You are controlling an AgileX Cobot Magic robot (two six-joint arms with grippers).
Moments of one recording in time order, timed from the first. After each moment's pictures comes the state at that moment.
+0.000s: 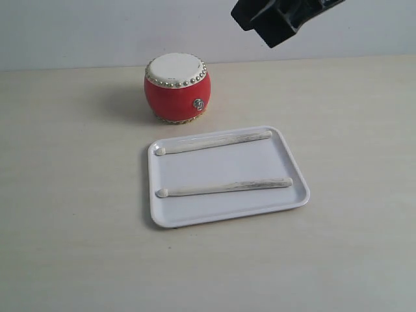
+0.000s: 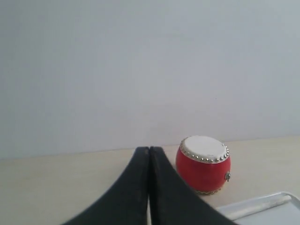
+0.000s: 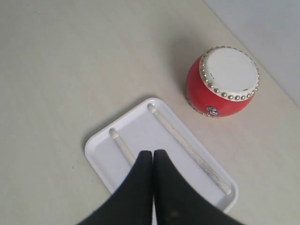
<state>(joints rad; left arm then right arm) 0.02 0.13 -0.43 -0.55 0.44 0.50 0.64 1.33 -1.35 0.24 0.93 -0.55</state>
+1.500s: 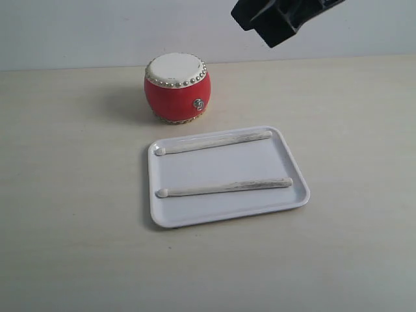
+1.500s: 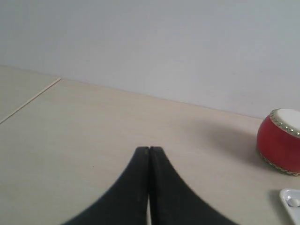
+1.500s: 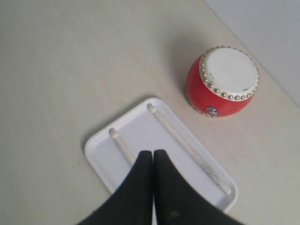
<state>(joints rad) 0.02 0.00 -0.18 0.25 0.43 -0.38 0.64 1.33 -1.35 0.24 0.93 -0.55</state>
